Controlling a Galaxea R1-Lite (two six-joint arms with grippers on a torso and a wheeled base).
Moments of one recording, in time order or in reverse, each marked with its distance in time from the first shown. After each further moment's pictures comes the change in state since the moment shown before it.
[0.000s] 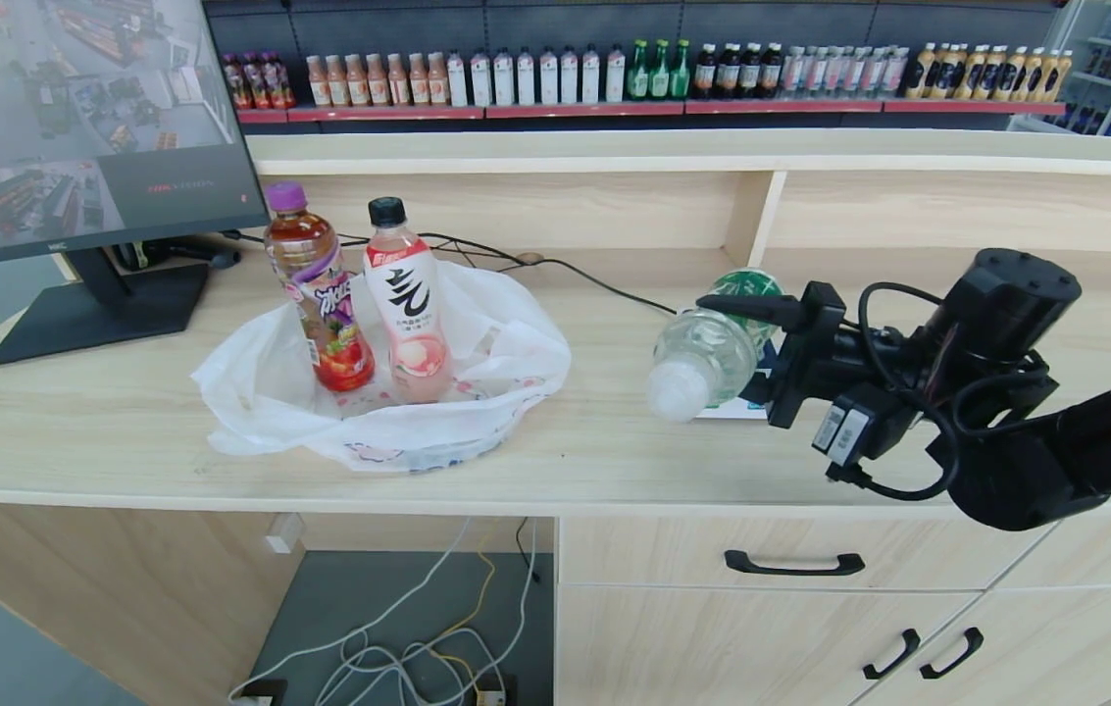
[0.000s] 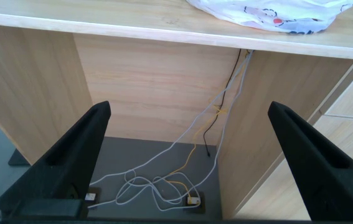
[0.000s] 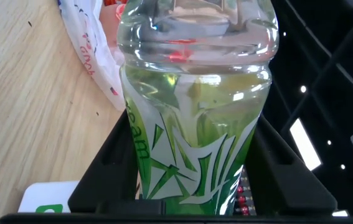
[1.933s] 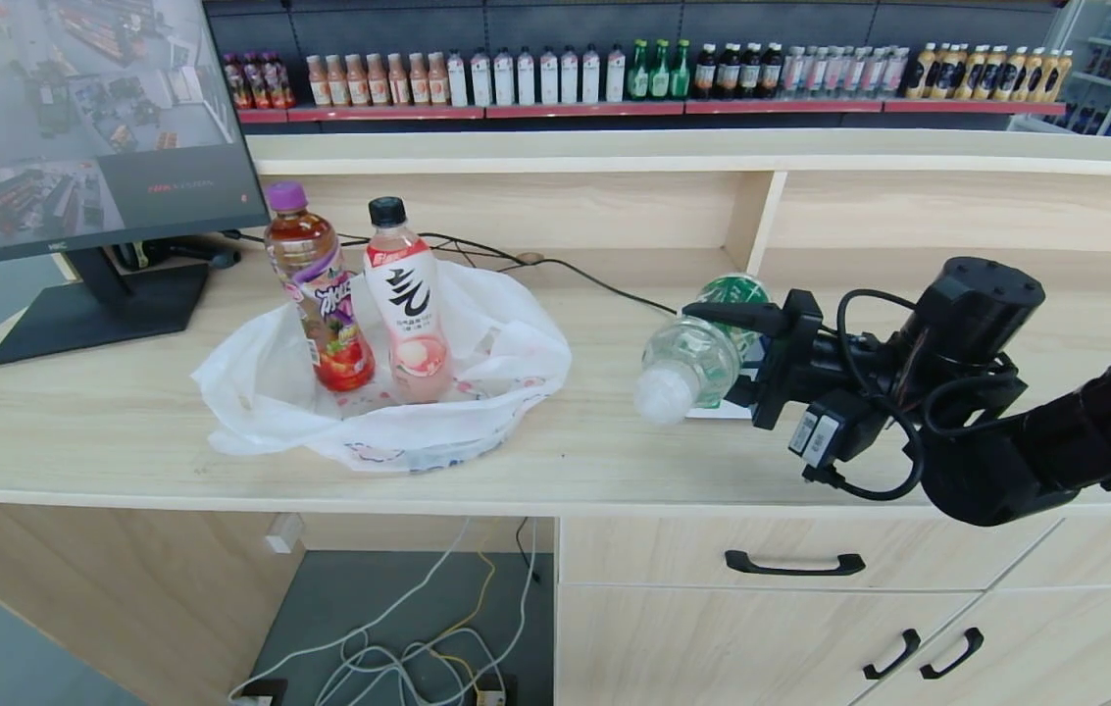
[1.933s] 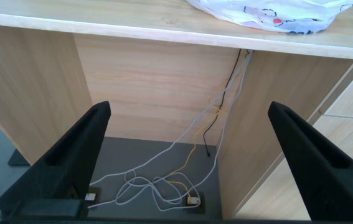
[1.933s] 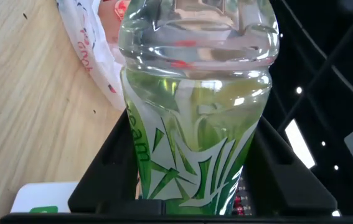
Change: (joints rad) left arm 0.000 0.000 0.000 0.000 0.000 0.000; right arm 0.007 0.056 -0.043 0.013 -0.006 -0.050
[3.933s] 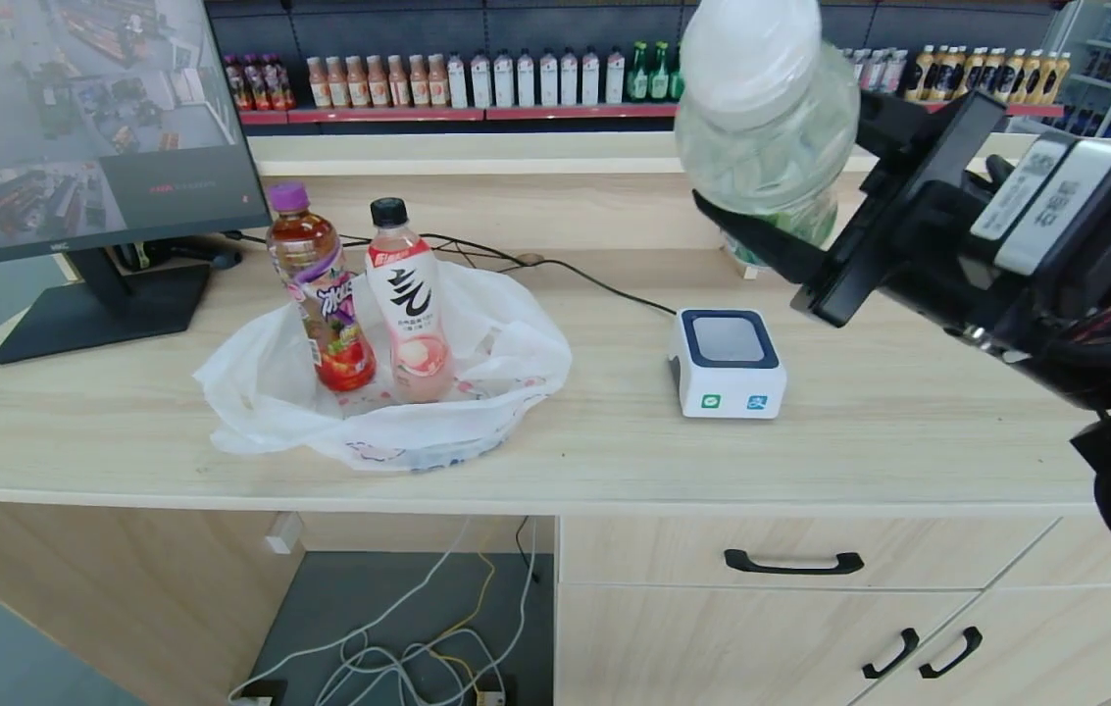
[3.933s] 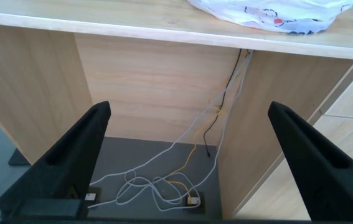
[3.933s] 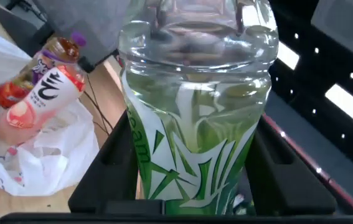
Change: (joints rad) left arm 0.000 0.000 0.000 0.000 0.000 0.000; right arm 0.235 -0.364 0.068 -0.002 -0.419 0.473
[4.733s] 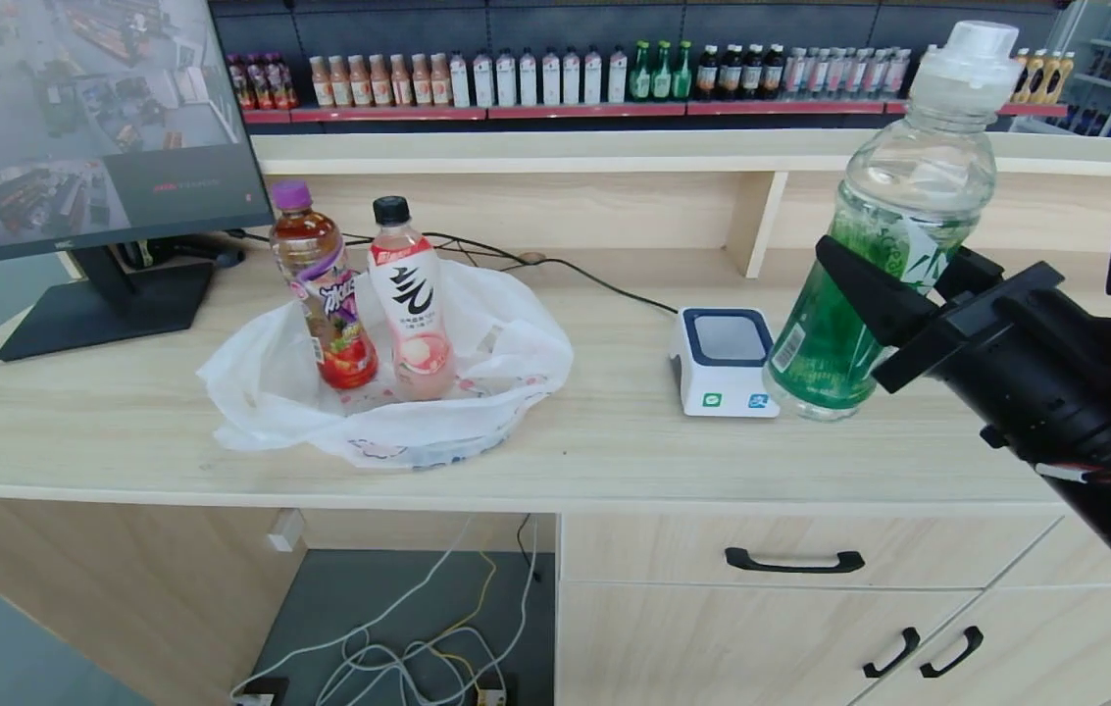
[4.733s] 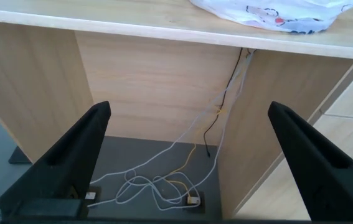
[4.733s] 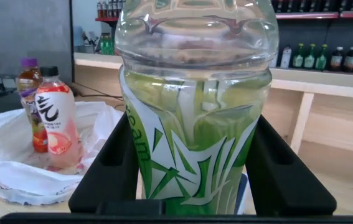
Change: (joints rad) left arm 0.000 0.000 0.000 0.000 0.000 0.000; right arm -0.075 -0.067 0.415 -0.291 -0.499 0.845
